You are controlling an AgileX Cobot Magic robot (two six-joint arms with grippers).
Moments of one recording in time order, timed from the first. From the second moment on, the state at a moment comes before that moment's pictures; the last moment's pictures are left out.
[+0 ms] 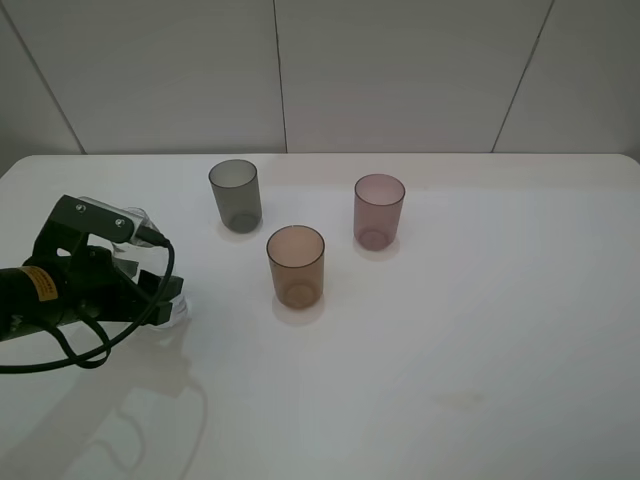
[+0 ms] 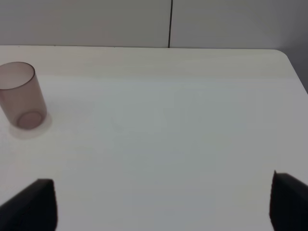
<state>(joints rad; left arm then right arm) -0.33 1.65 -0.24 0.12 -0.71 -0.05 -0.08 0.00 -0.52 -0.01 1.07 -0.04</state>
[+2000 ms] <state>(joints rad) -0.63 1.49 -0.75 0.63 0.37 -0.06 -0.08 0.00 -0.52 -0.01 1.07 -0.04</state>
